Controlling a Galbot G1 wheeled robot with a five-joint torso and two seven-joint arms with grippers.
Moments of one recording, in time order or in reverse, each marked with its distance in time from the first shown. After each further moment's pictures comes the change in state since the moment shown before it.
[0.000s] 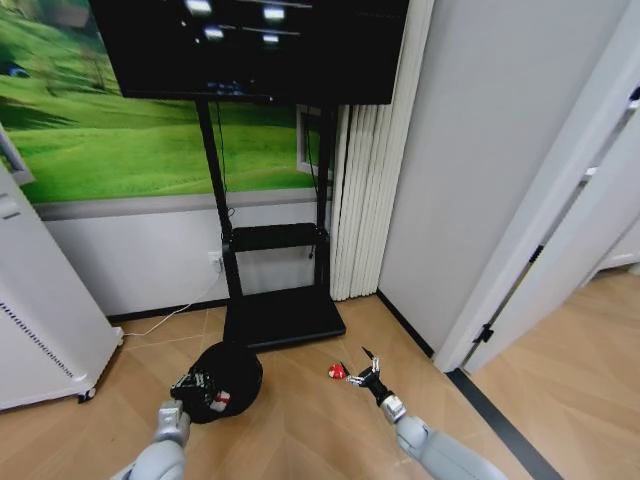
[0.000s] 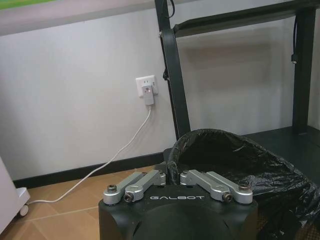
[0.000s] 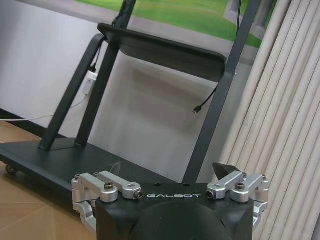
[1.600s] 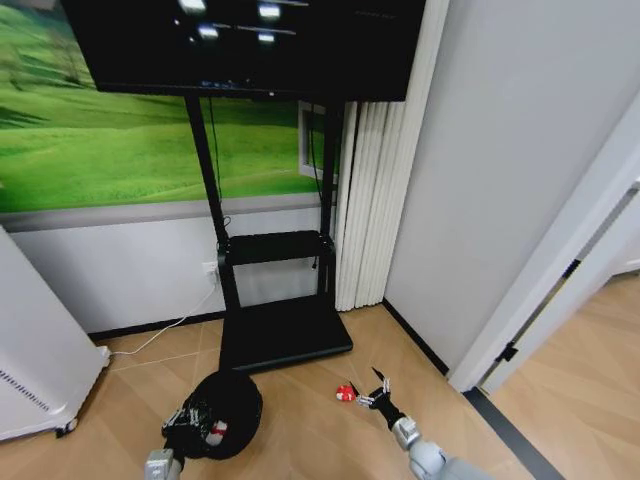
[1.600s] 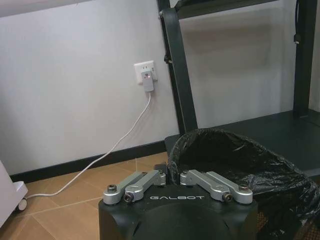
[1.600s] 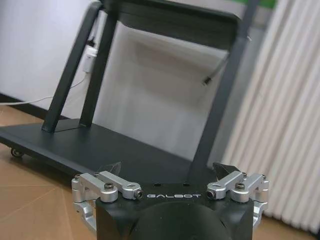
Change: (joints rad) left arm 0.329 -0.123 -0.207 -0.039 0.198 -0.031 0.082; right arm -0.095 -0.043 0.022 0.027 0.016 -0.012 -0.030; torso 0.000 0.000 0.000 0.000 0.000
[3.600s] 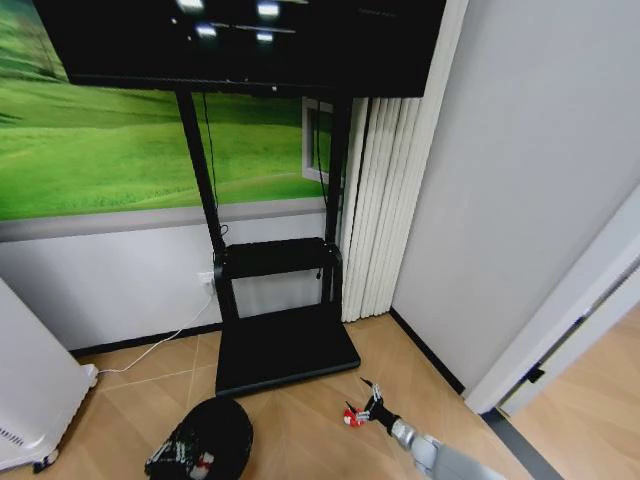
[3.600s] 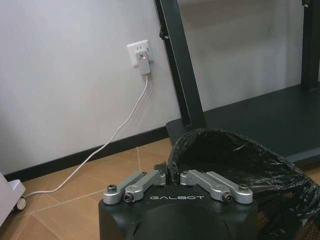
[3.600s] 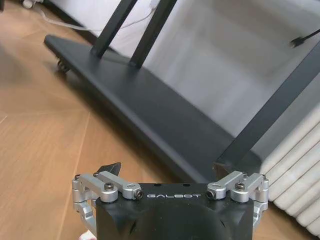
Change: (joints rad) left arm 0.160 -0.024 -0.070 0.063 0.076 -0.064 0.047; right arm 0.156 0.110 -0.226 -0.367 -0.189 0.014 -0.053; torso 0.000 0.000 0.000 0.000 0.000
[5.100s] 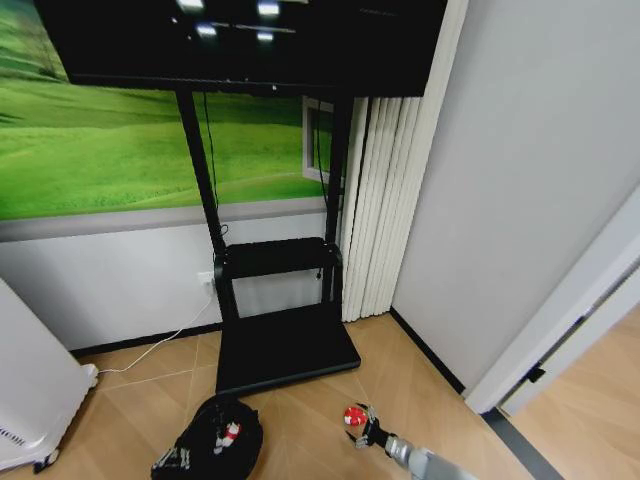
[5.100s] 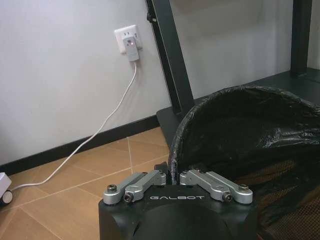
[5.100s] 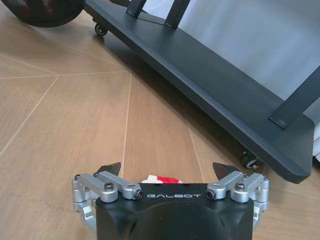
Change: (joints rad) left arm -0.083 0.009 0.104 0.083 -0.019 -0.018 0.013; right arm 0.005 0.112 -0.011 -0.228 0.029 -0.001 -0.151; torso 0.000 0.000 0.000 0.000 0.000
